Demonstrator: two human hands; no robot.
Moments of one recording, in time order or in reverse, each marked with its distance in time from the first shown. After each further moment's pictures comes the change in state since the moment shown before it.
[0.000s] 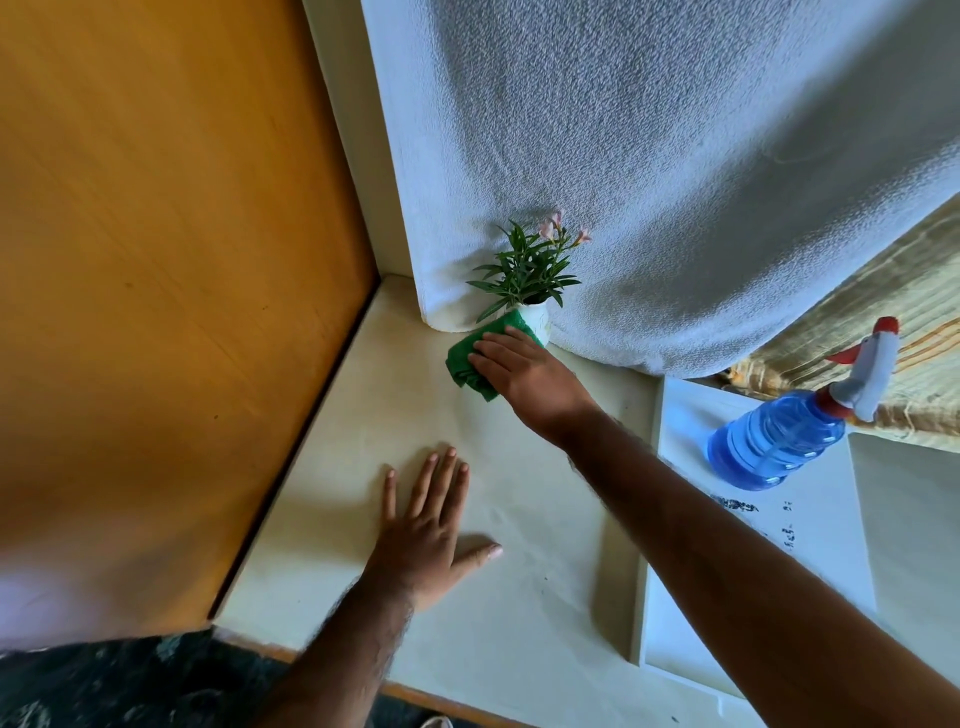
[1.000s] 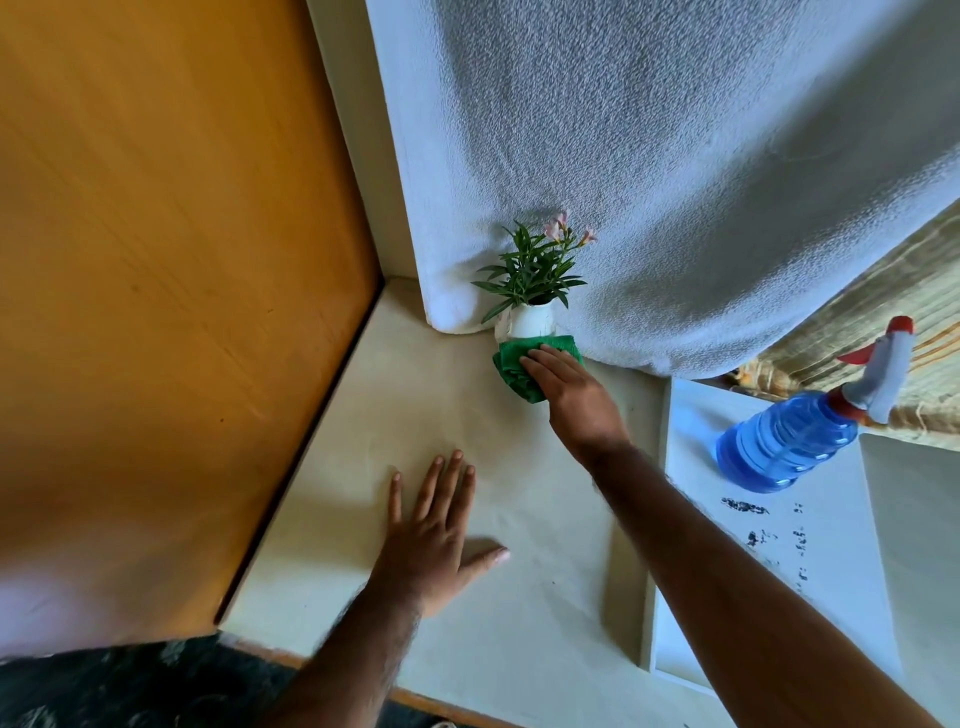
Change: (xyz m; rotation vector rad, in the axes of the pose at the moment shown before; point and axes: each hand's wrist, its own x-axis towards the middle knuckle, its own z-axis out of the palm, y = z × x) left_hand -0.001 0.001 0.000 -0.006 -0.011 -0.010; right_hand -0.044 0.010 0.021 0.140 0.112 0.358
